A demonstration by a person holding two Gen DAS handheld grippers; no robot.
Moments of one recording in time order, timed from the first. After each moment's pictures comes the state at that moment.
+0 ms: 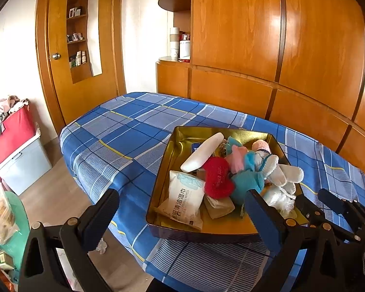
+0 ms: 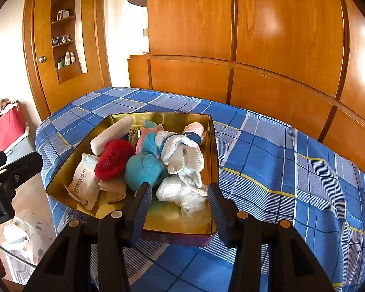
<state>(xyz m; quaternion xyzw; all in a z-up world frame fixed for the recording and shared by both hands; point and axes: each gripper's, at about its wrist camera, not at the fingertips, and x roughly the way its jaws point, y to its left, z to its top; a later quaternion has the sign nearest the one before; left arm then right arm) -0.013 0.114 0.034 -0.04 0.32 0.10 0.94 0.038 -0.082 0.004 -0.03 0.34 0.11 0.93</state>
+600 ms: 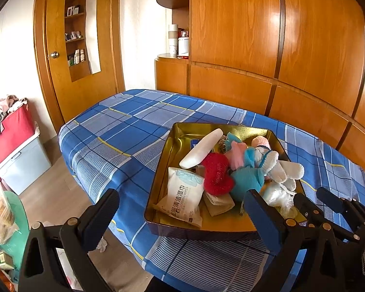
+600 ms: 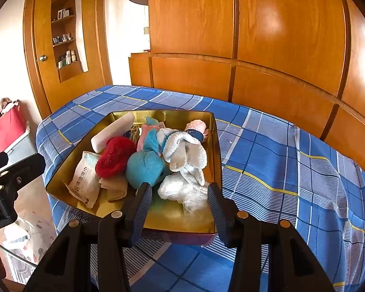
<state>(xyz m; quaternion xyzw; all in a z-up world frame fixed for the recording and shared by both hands) -0.012 0.113 0.030 -0.04 0.33 0.09 0.94 0.038 -0.082 0.001 -0.03 0.34 0.12 0.93</state>
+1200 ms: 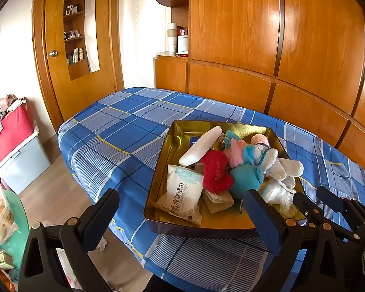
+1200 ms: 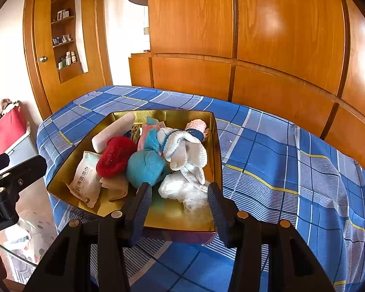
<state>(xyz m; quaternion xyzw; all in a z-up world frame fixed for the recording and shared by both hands) -0.012 0.113 0.029 -0.04 0.34 0.09 0.94 0.037 -0.082 0.000 -0.03 0.34 0.12 0.93</state>
